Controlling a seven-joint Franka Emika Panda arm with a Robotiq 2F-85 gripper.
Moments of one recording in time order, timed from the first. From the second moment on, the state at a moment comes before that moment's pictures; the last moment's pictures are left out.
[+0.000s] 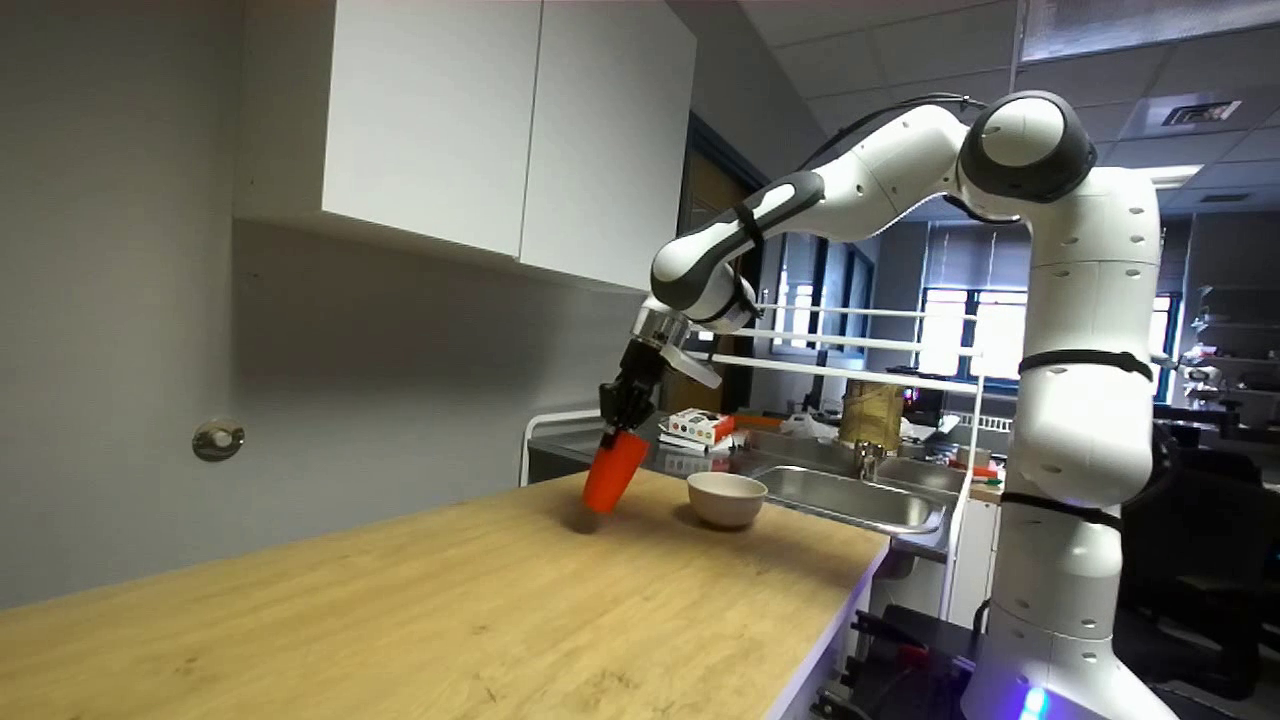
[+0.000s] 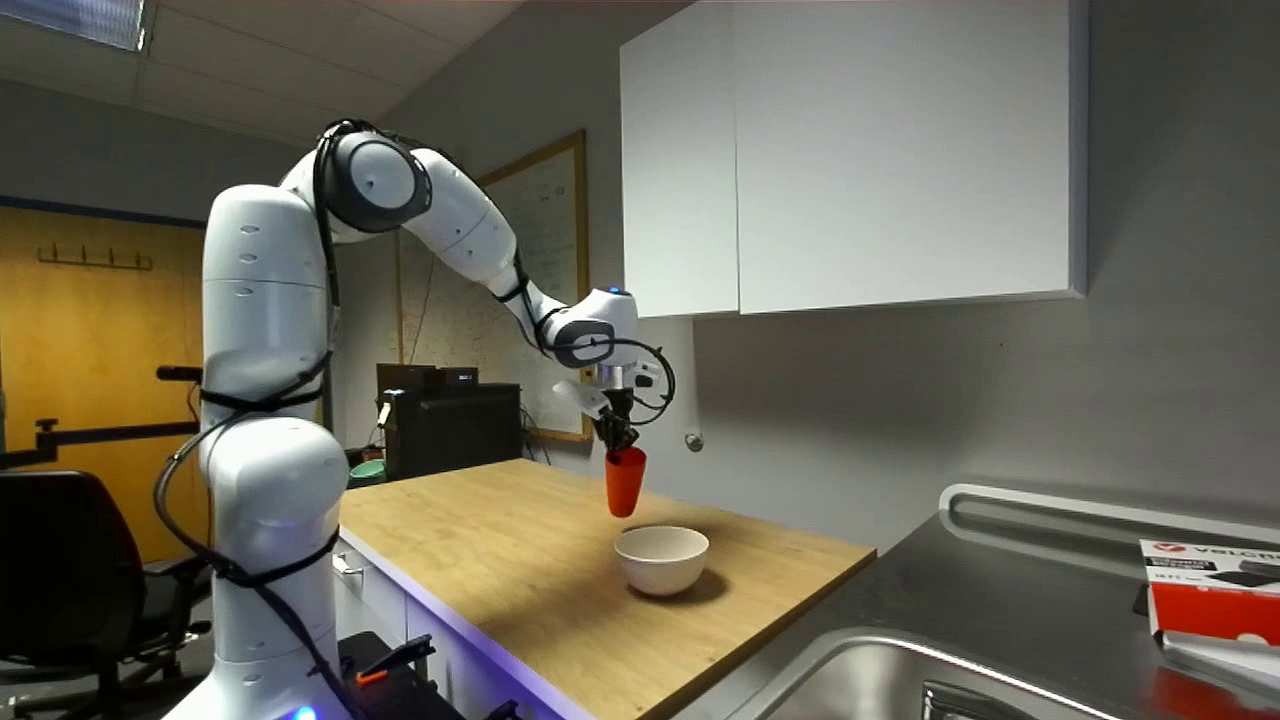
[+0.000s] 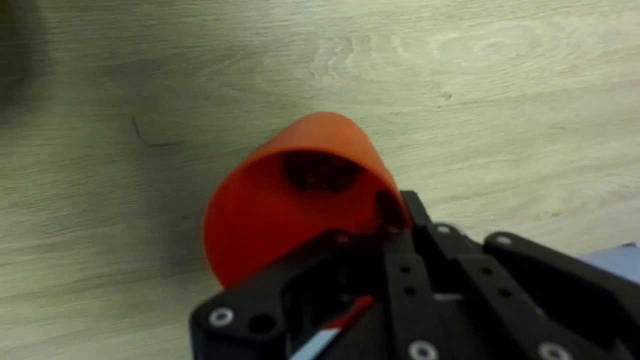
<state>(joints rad) -0.01 0.01 0.05 -2.22 0.38 2.44 -0.12</state>
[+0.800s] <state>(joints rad) -0.02 -0.09 -0.08 -2.41 0.95 2.56 -0.60</state>
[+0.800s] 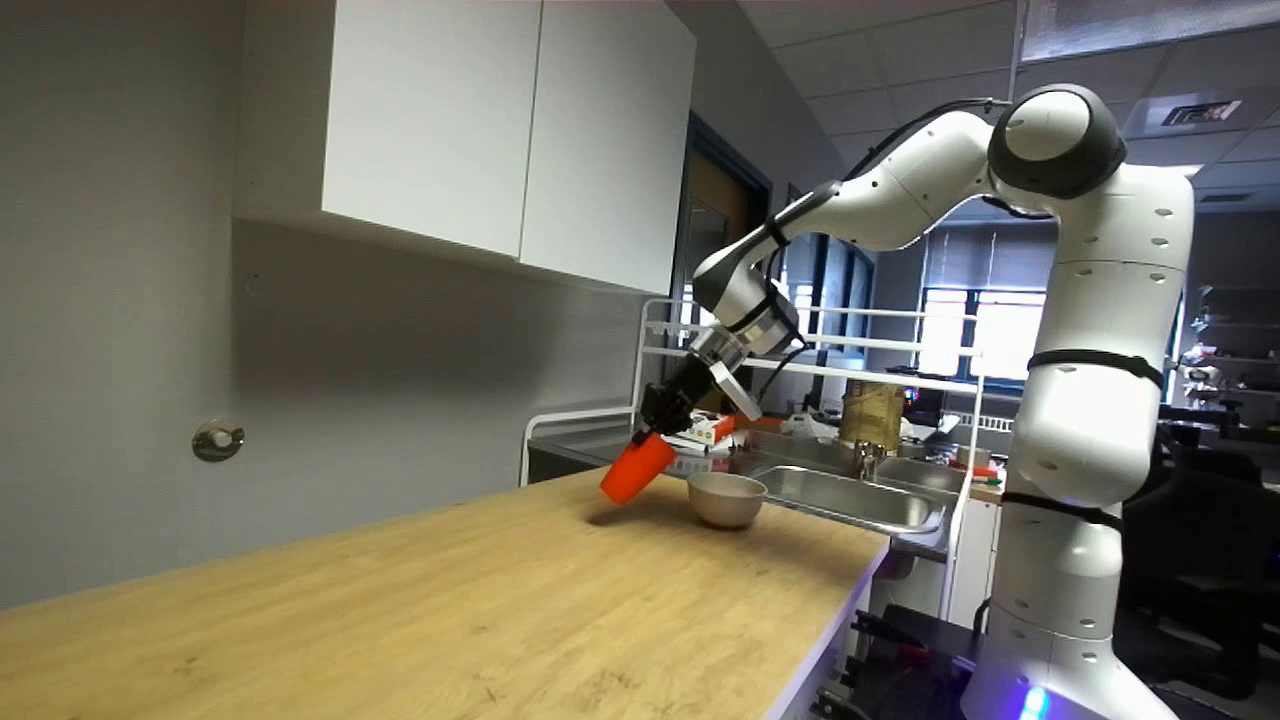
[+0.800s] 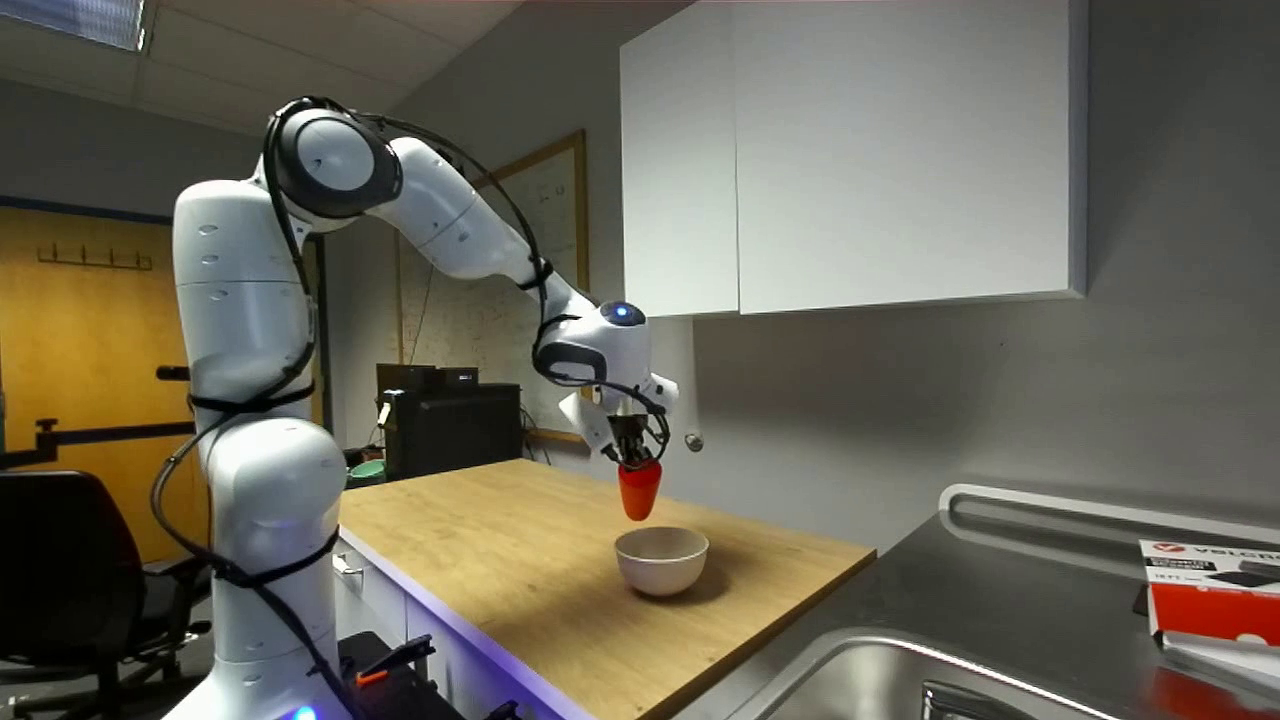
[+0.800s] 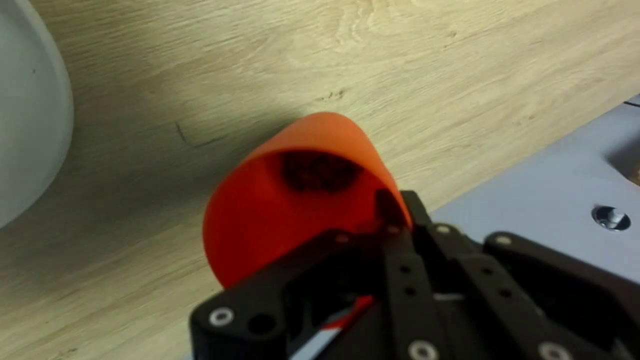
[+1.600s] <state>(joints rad) -0.15 -0.09 -0.21 -2.48 1.36 2.39 -1.09</state>
